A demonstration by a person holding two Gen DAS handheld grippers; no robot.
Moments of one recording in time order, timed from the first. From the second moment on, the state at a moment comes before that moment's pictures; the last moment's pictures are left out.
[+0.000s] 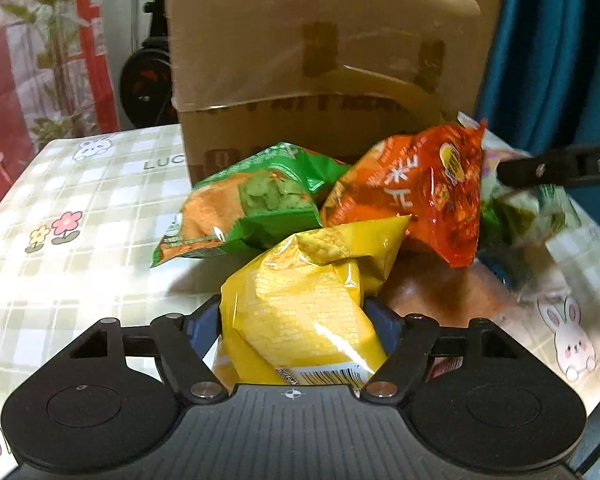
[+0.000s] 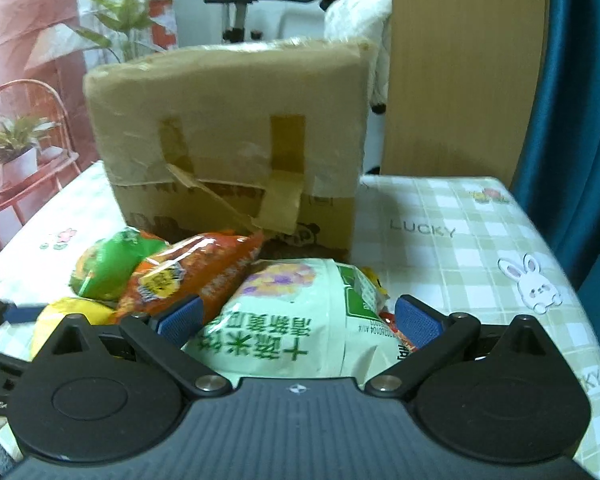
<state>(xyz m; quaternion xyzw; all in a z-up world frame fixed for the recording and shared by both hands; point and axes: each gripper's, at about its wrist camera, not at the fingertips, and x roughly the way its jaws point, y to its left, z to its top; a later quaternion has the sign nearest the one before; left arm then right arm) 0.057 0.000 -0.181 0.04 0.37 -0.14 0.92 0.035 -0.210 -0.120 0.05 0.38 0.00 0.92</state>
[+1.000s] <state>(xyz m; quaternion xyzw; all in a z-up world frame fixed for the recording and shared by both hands) 0.011 0.014 -0.127 0.00 0.30 -0.13 0.95 -0.011 -0.261 -0.103 0.11 0.35 -0.07 0.93</state>
